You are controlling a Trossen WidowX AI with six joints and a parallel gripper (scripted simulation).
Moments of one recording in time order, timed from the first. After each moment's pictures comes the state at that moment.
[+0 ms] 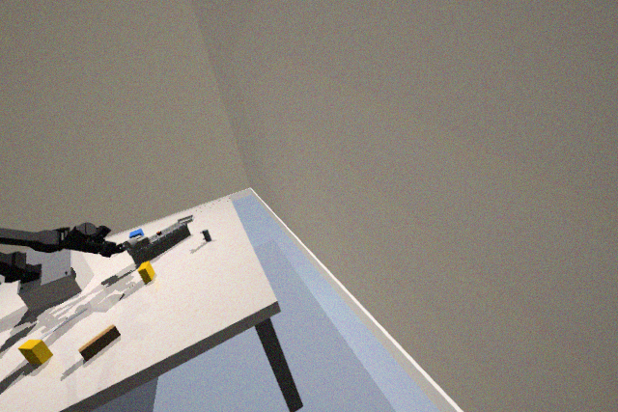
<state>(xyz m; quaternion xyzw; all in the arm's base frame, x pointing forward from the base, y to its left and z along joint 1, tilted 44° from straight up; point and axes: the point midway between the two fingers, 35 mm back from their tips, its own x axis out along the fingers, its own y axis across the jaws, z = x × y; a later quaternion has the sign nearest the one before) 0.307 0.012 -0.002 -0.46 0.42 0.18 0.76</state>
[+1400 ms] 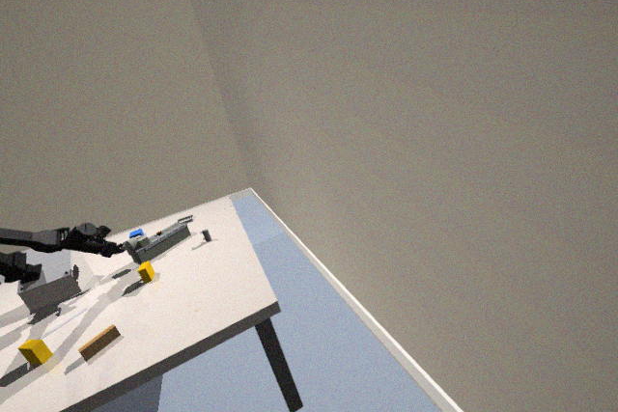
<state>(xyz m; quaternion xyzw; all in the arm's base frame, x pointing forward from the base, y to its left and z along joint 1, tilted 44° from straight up) 0.308 0.010 -0.001 -0.46 0.42 0.18 0.76</state>
